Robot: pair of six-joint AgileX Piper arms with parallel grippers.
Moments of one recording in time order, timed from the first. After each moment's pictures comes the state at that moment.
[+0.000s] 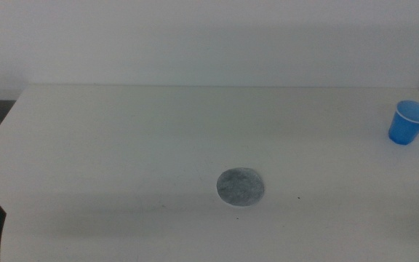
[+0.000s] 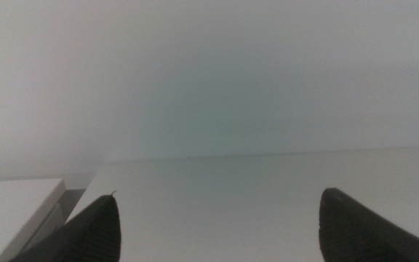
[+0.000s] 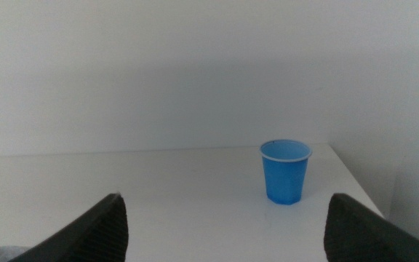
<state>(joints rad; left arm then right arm) -0.07 0.00 0.00 0.09 0.08 -0.10 0.00 0.01 0.00 0.01 0.11 0.03</state>
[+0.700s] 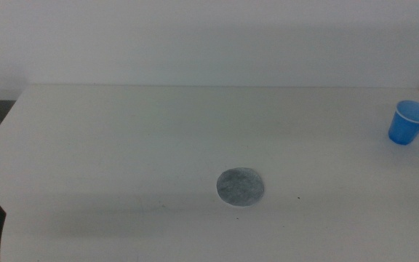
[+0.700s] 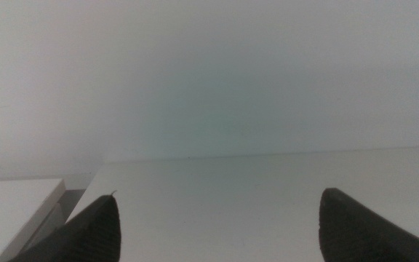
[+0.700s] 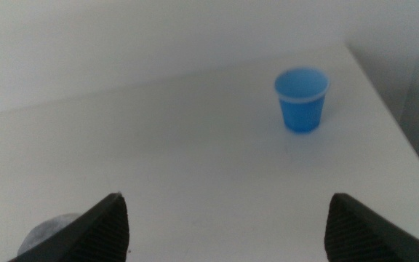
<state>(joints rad) -0.07 0.00 0.00 0.09 0.08 -0.10 0.00 0.56 -0.60 0.05 0.58 0.17</state>
